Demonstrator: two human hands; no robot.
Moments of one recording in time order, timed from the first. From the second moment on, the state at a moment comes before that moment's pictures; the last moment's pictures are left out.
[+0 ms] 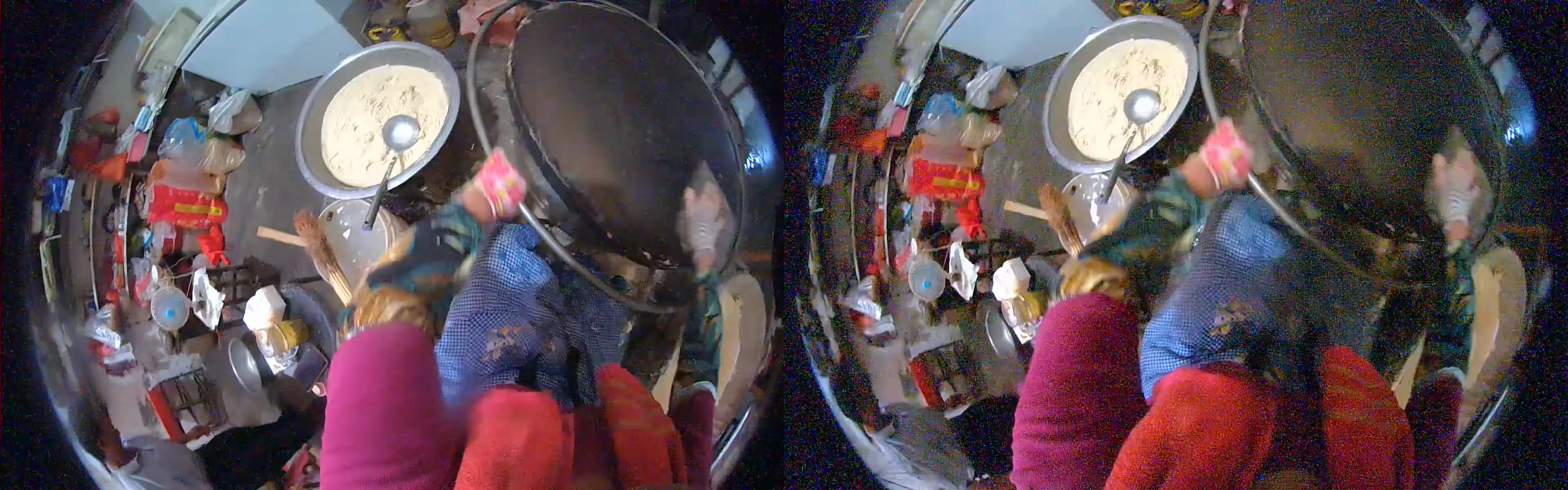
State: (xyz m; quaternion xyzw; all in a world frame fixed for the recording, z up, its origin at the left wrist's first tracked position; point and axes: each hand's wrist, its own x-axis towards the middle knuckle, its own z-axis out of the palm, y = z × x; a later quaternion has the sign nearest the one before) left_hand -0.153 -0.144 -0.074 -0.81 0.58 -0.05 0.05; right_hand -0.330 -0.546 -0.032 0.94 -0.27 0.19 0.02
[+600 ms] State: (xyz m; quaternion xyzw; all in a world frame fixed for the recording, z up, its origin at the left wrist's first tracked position) left_hand -0.319 -0.090 -0.032 -0.89 0.43 0.02 -0.13; right_hand -0.350 -0.483 -0.032 0.95 -0.23 0.20 0.08
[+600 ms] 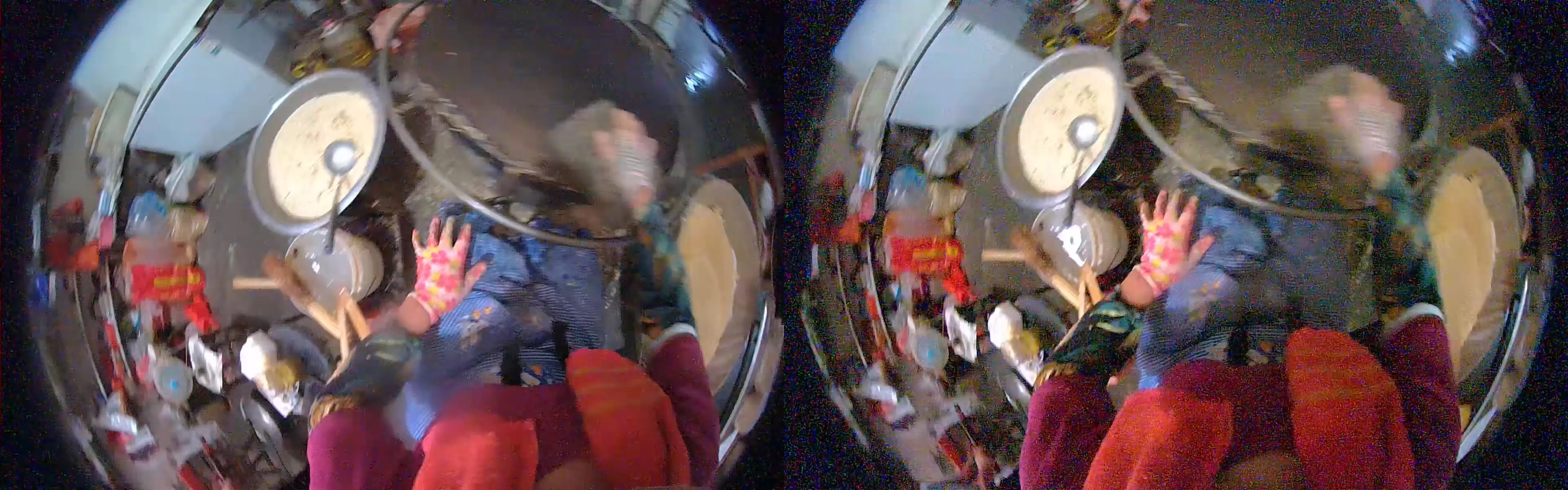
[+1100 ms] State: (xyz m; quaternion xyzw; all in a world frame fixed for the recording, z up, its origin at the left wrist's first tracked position) left_hand -0.303 -0.094 -0.070 -0.89 0.41 0.05 -0.19; right_hand -0.162 -0.280 -0.045 0.97 -0.04 0.17 -0.14
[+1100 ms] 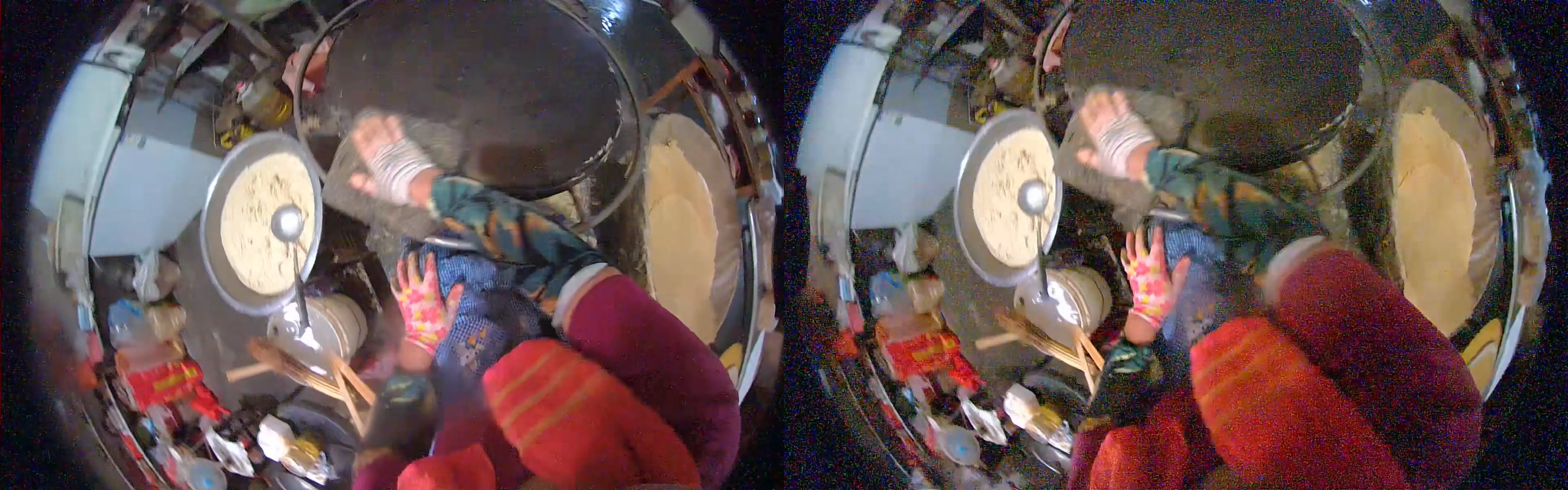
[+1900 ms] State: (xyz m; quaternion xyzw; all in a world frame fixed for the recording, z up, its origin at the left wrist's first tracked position) left_hand -0.286 -0.083 -0.060 -0.96 0.21 0.10 -0.16; right_hand -0.095 -0.474 -0.047 0.96 -0.17 0.24 -0.04
